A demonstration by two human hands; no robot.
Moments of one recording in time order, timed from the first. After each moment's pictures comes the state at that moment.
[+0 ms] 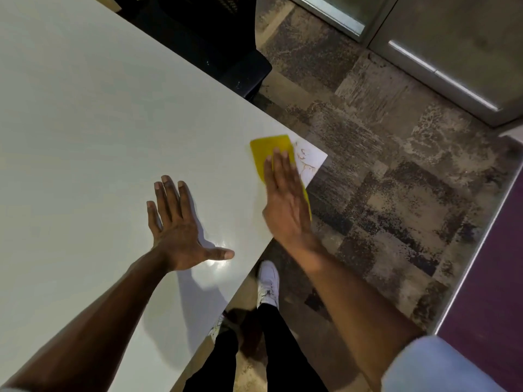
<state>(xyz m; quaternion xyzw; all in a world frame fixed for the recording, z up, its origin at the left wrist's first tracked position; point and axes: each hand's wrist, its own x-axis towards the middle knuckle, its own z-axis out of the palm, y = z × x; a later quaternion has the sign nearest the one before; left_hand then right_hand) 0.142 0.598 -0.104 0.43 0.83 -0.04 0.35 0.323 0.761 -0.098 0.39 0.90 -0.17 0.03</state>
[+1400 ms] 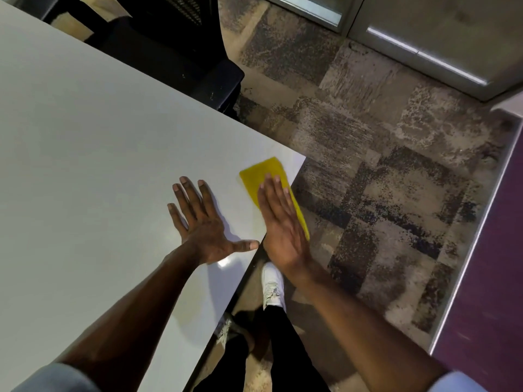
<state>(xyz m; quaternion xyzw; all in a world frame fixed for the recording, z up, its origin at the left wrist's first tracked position) 0.191 0.676 -0.088 0.43 0.81 -0.07 0.39 0.367 0.738 -0.090 0.40 0.88 -0.25 -0.09</state>
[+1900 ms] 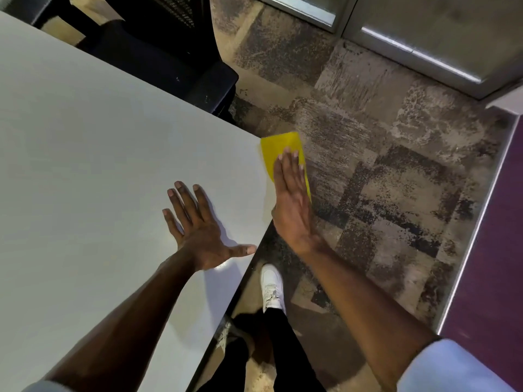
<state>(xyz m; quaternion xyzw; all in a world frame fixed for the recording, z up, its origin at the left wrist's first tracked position) 0.196 0.682 -0.076 0.41 0.82 -0.10 0.38 0.356 0.793 -0.100 0.47 0.84 -0.25 -0.11</state>
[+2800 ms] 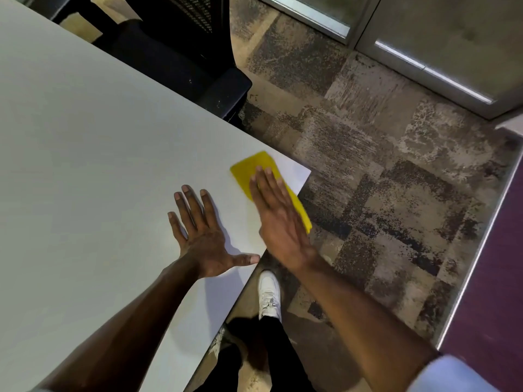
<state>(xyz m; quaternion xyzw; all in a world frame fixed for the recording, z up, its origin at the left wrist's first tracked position) 0.191 0.678 -0.092 0.43 0.82 -0.06 0.38 0.337 0.789 -0.090 0.34 0.92 -0.21 0.01</state>
